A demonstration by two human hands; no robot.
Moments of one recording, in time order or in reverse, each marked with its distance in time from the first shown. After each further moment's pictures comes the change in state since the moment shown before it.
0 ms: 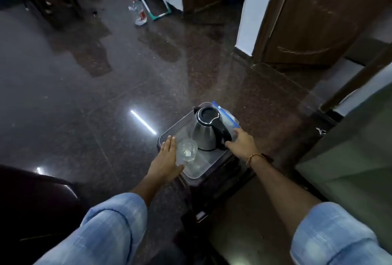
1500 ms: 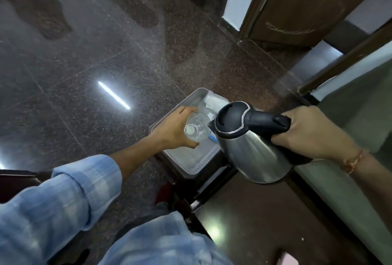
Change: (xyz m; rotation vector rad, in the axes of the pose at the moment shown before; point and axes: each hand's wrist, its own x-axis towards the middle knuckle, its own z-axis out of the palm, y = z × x) left_hand 0.089 0.002 -0.077 -0.284 0.002 0.408; right_hand -0.069 -0.139 -0.130 -0.548 -0.092 -0.070
